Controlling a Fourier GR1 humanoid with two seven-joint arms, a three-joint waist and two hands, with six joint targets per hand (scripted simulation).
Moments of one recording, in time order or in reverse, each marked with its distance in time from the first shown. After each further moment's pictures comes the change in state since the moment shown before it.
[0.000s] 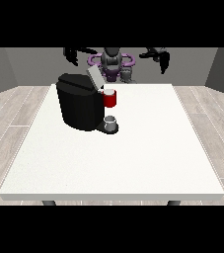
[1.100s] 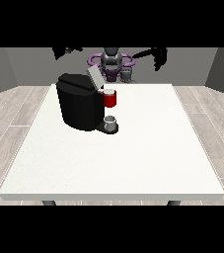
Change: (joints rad) left arm -0.307 0.145 0.105 0.368 -0.247 0.069 -0.090; right arm 0.181 0.053 0.022 -0.141 -0.019 -0.091 -0.012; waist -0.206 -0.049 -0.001
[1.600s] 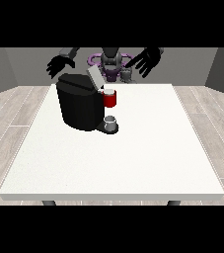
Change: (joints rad) left arm -0.233 0.155 -0.114 0.012 -0.191 0.030 0.069; right arm -0.011 0.089 -0.005 0.078 0.029 -0.100 -0.092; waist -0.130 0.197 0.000
